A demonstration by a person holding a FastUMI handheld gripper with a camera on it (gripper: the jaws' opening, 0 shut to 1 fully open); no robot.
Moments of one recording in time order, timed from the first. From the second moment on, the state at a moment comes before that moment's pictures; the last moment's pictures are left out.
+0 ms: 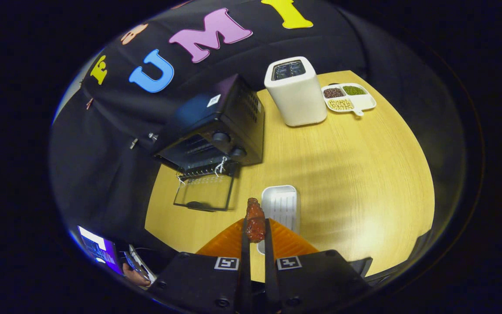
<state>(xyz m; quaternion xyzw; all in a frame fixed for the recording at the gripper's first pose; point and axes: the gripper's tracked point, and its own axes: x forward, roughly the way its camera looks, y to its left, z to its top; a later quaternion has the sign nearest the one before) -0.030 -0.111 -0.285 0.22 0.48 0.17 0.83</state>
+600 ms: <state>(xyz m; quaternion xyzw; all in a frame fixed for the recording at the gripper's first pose) -0.045 0.043 -0.233 0.26 0.38 0.20 0.86</state>
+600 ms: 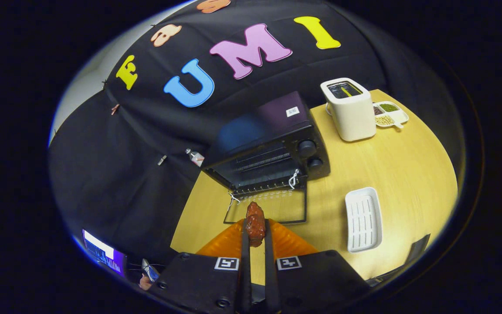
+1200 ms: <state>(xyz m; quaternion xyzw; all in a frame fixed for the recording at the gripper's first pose) 0.042 0.133 -0.266 0.32 0.32 0.15 0.88</state>
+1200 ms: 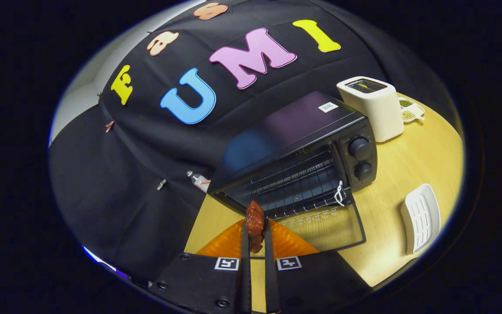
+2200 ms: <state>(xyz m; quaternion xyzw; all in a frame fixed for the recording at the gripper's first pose) 0.133 0.117 -0.359 0.33 0.35 0.04 0.88</state>
